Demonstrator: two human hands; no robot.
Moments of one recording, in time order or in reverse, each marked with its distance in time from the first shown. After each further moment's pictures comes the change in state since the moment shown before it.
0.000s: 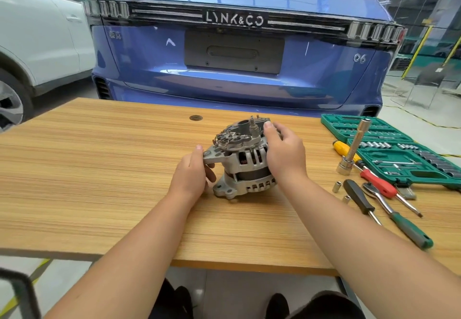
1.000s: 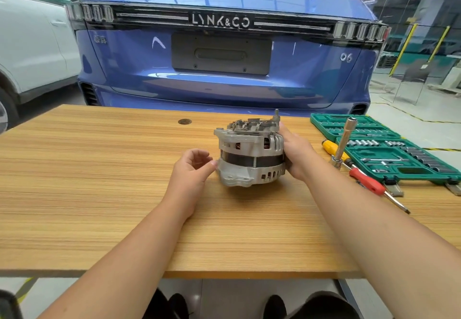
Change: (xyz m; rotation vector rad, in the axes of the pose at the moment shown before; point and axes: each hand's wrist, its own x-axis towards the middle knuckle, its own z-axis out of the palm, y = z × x) left_hand 0.003 0.002 0.022 -0.342 -0.078 0.057; right_hand 0.058 0.029 -0.039 0.307 -0.221 0.400
